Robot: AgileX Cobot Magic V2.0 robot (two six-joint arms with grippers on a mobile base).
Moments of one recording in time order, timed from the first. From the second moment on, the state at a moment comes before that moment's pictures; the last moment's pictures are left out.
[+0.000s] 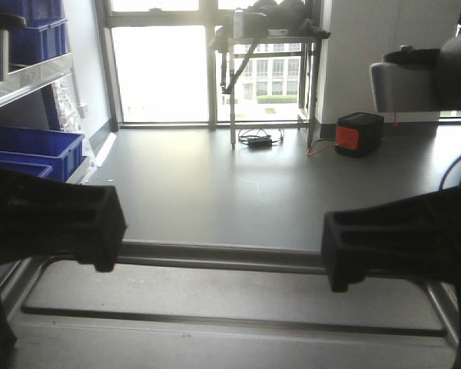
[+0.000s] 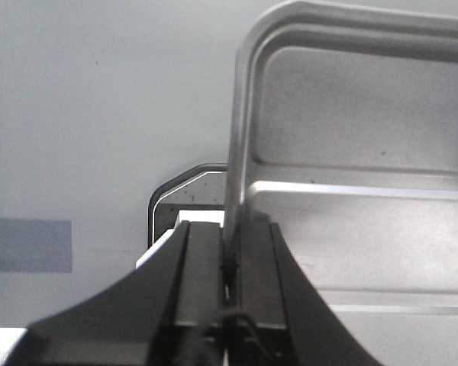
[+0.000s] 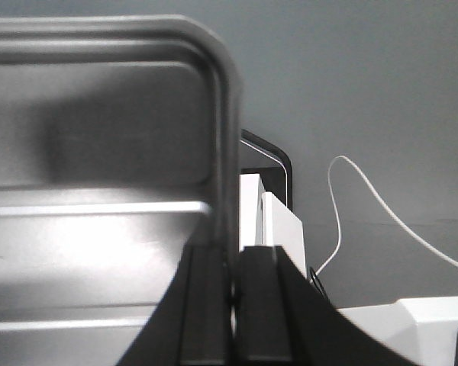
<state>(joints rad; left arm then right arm) -1.23 1.28 -0.78 0.31 0.99 -1.30 0.98 1.28 -0.75 -0.18 1.01 1.23</state>
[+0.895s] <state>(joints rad) -1.23 1.28 -0.78 0.31 1.00 -1.30 0.98 1.28 -0.75 -0.18 1.01 1.23</state>
